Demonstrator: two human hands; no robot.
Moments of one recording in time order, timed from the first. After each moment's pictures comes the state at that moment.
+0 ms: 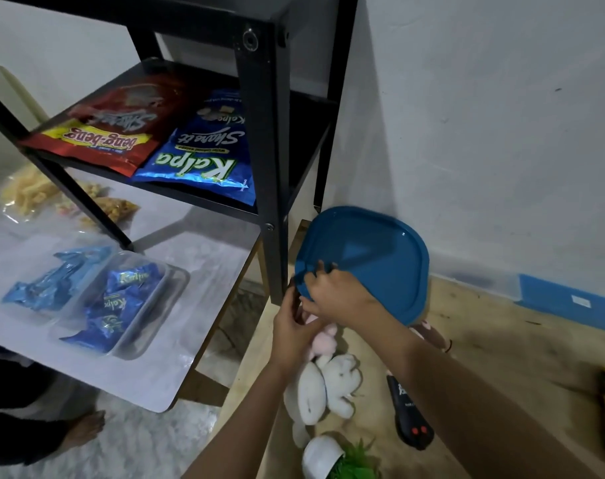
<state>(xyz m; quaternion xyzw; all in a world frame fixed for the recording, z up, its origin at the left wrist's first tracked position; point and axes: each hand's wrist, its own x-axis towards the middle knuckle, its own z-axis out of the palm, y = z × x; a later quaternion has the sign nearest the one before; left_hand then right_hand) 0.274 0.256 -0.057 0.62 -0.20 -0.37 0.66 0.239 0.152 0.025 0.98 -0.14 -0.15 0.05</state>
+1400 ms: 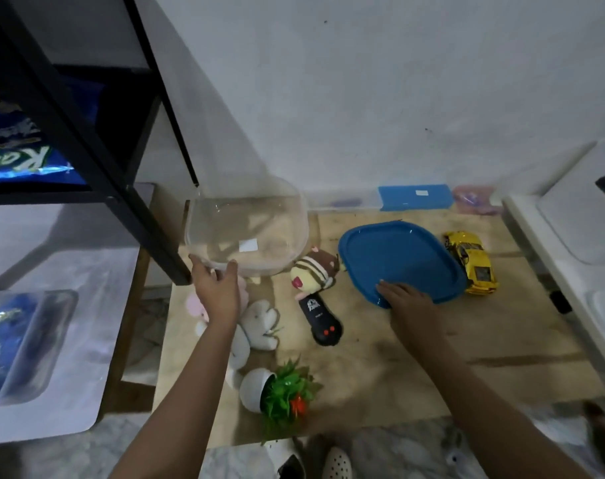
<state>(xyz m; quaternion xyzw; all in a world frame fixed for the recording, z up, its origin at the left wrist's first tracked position) 0.233 0.234 -0.036 0.74 -0.17 -0.27 0.59 -0.070 0.188 -0.037 0.84 -0.53 0.07 -0.04</state>
